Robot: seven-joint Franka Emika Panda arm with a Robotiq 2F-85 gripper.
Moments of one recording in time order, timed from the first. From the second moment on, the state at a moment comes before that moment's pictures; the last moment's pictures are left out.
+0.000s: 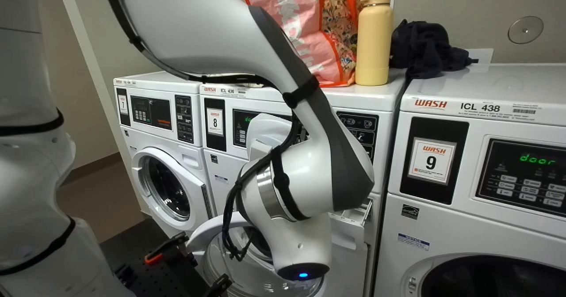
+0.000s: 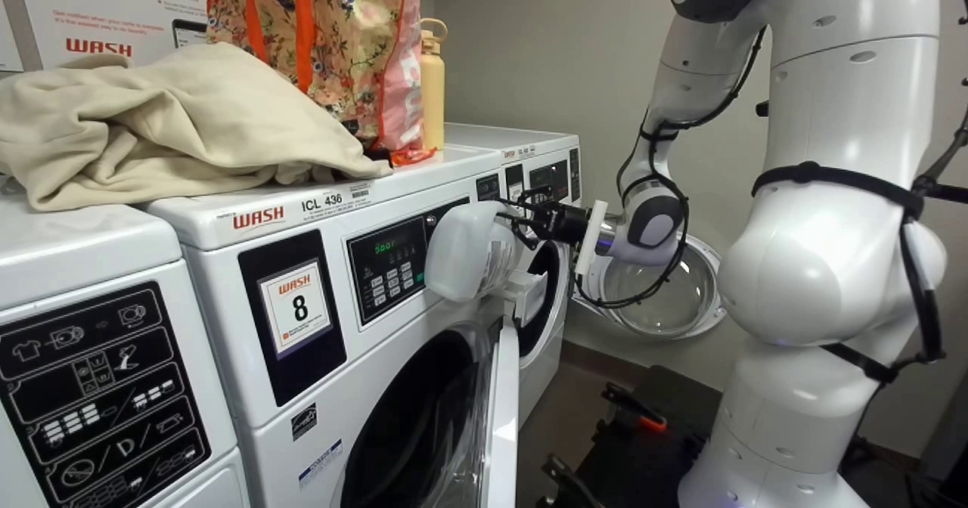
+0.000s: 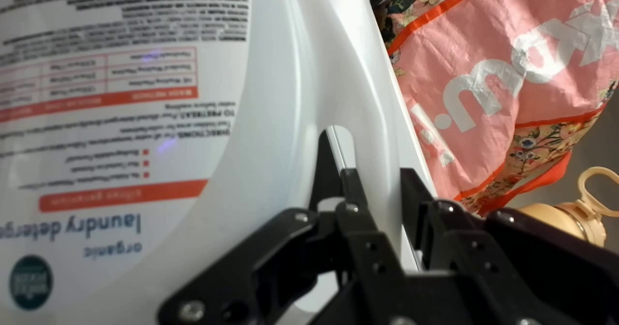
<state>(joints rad) -0.41 0.23 -0.43 -2.56 1.75 1.33 -1.00</state>
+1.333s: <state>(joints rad) -0.35 0.09 -0.43 -2.52 1.45 1.61 -1.32</state>
